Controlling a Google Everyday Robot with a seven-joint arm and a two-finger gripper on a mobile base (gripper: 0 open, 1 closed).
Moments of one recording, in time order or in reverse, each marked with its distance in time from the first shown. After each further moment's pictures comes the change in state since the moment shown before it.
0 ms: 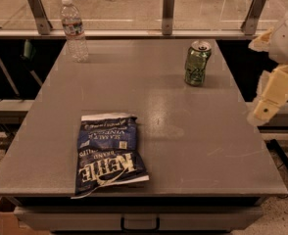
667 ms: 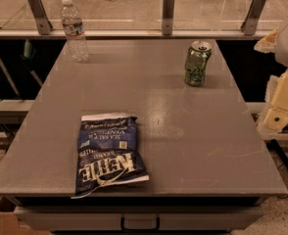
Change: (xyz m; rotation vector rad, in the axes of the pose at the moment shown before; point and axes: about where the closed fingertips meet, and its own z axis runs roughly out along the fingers) arm 0.001 0.025 -0.021 0.001 0.088 -0.023
